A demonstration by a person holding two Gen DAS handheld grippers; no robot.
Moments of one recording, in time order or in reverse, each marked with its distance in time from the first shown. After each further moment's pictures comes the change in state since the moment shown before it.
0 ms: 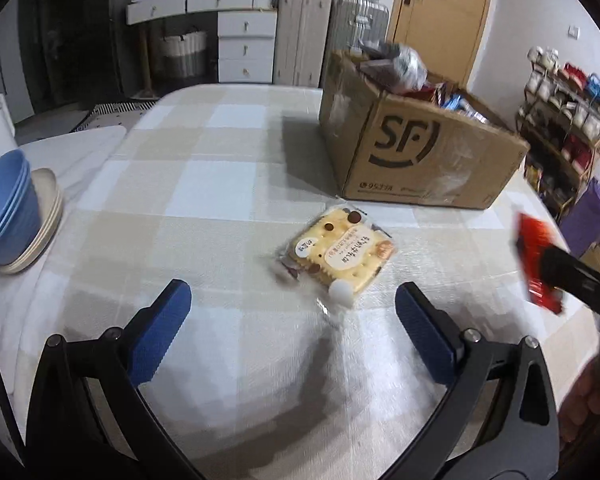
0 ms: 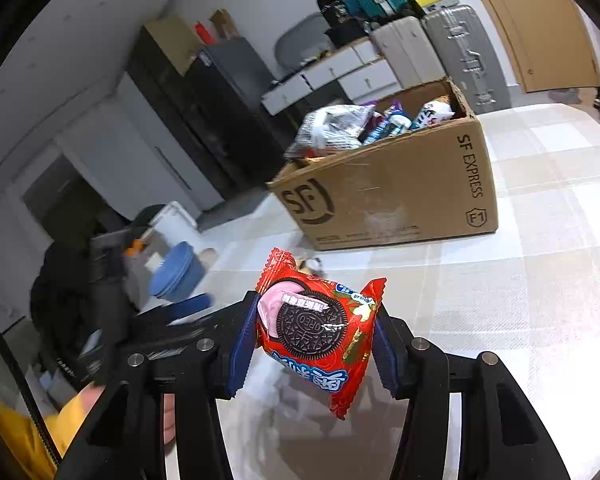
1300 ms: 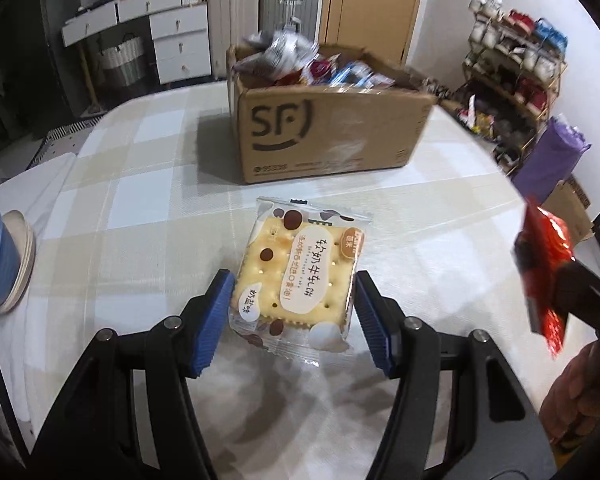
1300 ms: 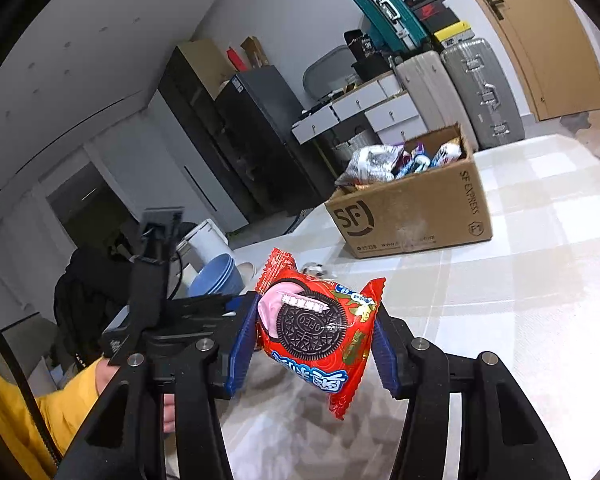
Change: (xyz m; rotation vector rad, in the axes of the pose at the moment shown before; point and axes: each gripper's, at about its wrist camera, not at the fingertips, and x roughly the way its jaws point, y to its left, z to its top) left arm -0.060 -0.063 -0.003 0.182 0.056 -0.128; right arm -0.069 0.041 -0.021 -0.043 -0.123 0.043
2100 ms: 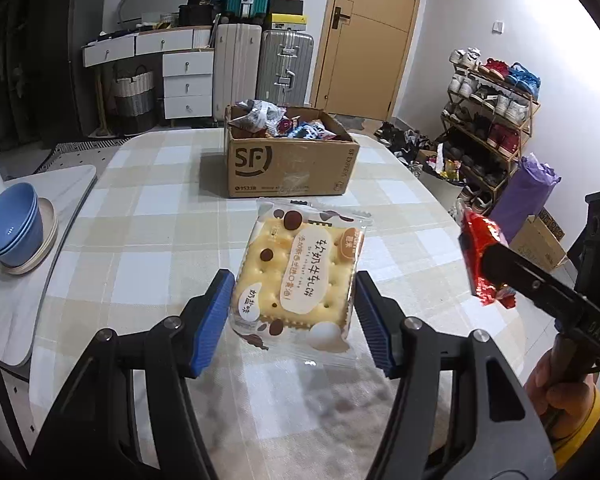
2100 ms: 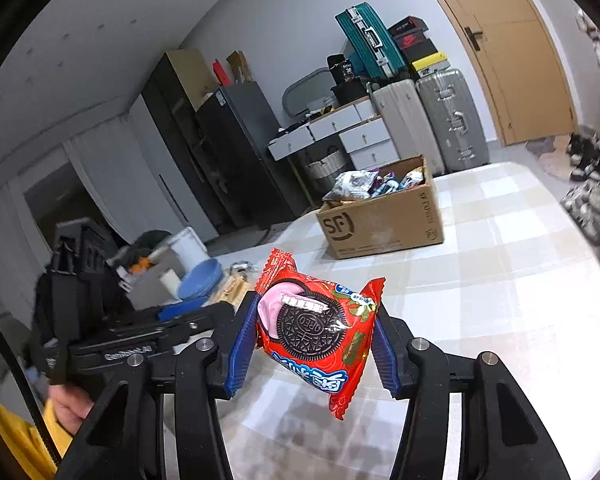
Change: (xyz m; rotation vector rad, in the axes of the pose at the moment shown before) left arm -0.152 -0.049 -0.083 -0.057 -0.182 -0.045; right arm -0.074 0.048 -0.024 -0.056 -0.049 -0.147
